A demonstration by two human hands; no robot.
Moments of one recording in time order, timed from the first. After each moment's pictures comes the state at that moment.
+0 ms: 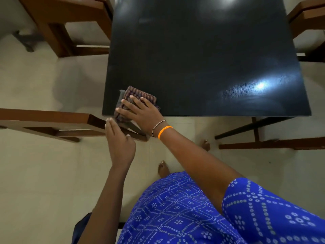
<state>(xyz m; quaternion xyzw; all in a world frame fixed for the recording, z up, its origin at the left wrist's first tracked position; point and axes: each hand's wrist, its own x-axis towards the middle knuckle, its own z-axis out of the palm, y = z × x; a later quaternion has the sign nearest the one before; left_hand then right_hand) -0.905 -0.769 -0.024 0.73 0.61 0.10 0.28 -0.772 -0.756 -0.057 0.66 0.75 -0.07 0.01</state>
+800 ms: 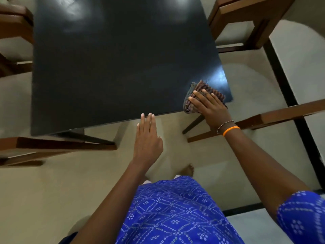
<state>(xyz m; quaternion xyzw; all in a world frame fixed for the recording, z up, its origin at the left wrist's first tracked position) -0.721 -0.913 -0.031 0.93 0.31 -0.03 0.20 -0.490 -1.043 -0.055 0.81 0.58 0.08 0.01</state>
